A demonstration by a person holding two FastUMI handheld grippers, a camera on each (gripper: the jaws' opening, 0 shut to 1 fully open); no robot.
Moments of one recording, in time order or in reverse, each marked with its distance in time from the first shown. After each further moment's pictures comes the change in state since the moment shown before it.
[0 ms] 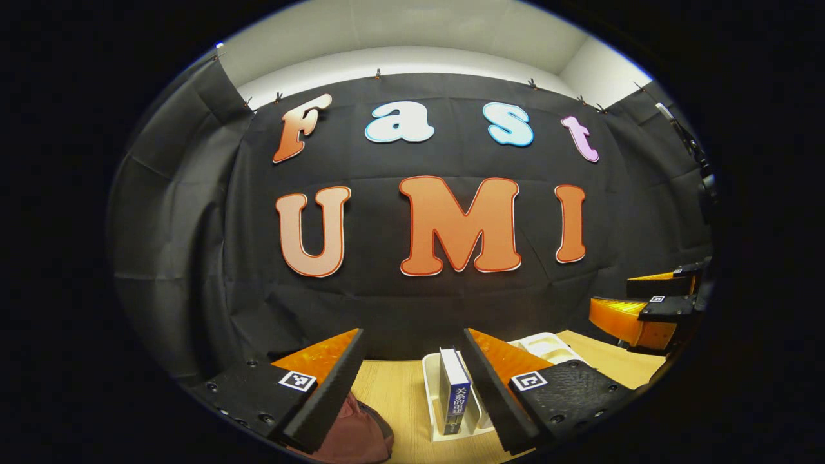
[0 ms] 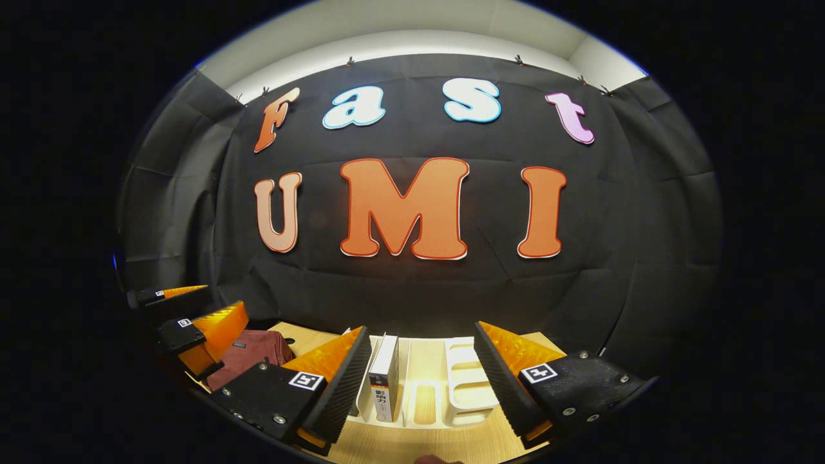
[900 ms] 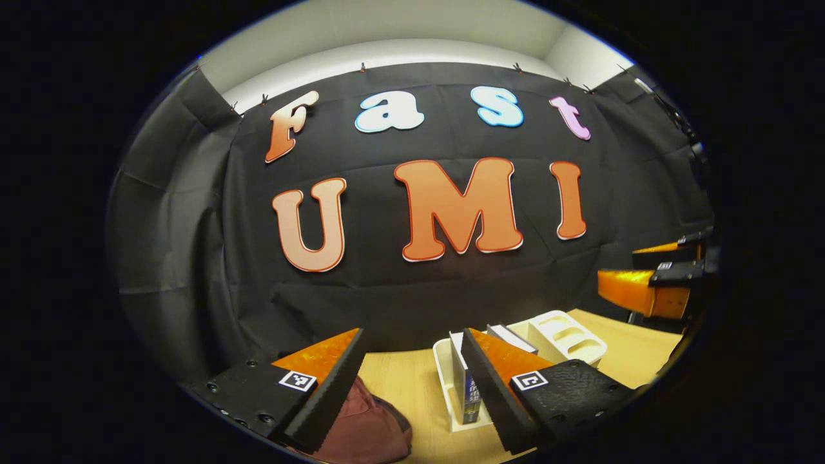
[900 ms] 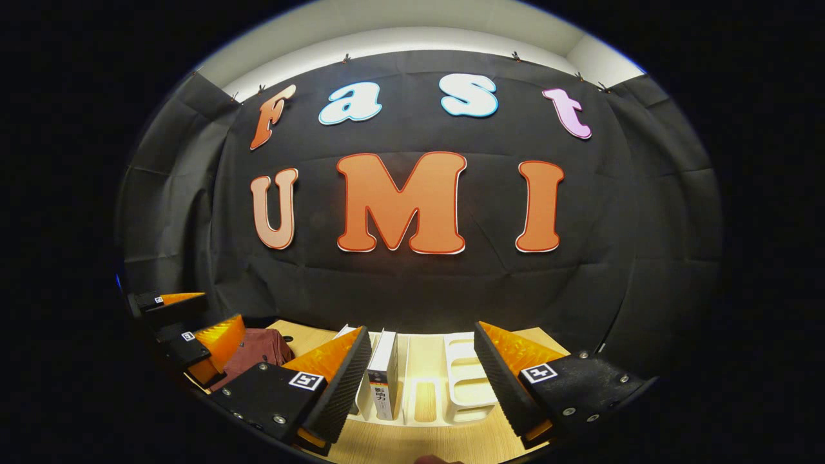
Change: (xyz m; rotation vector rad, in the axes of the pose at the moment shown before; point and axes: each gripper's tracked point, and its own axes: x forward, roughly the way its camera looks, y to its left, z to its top) left arm -0.003 0.010 -0.034 0.118 0.069 0.005; right arm 0.003 0.000 -0.010 0.007 0.023 -0.012
